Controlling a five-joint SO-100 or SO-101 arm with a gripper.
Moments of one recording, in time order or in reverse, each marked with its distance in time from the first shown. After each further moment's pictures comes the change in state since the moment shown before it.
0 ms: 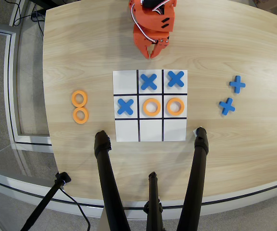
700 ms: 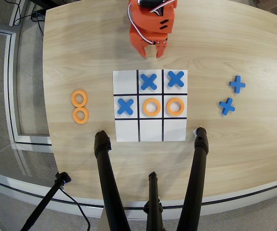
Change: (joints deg) arm 3.2 -23.6 -18.1 -2.9 -0.4
